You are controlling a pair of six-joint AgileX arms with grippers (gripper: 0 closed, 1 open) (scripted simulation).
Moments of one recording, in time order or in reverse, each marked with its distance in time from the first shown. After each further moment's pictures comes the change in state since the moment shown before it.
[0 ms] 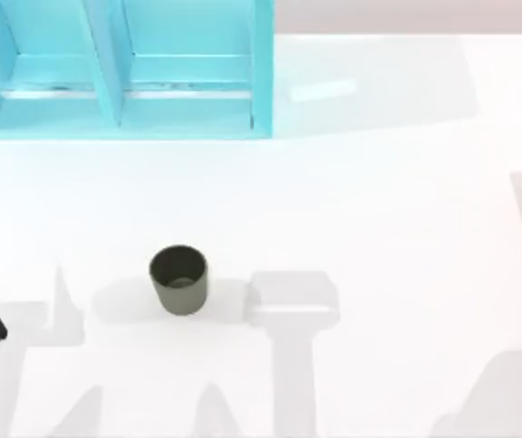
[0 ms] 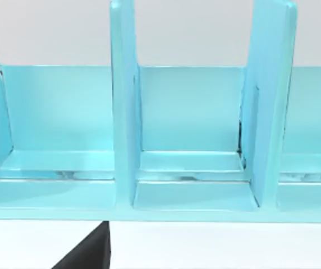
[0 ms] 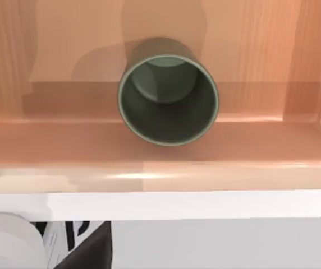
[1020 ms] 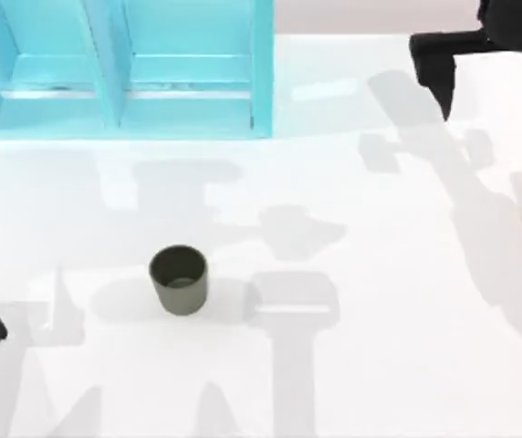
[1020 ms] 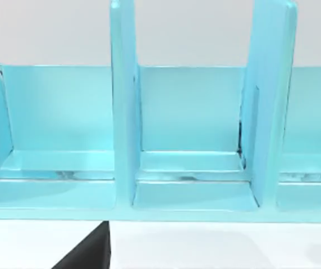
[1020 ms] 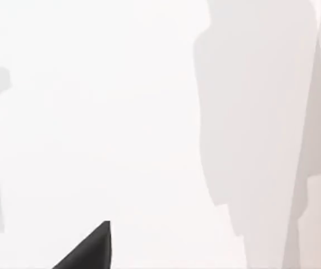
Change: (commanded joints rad) left arm 0.000 0.000 0.000 0.000 0.000 0.000; right arm 0.948 0.656 0.817 -0.144 0.021 0.942
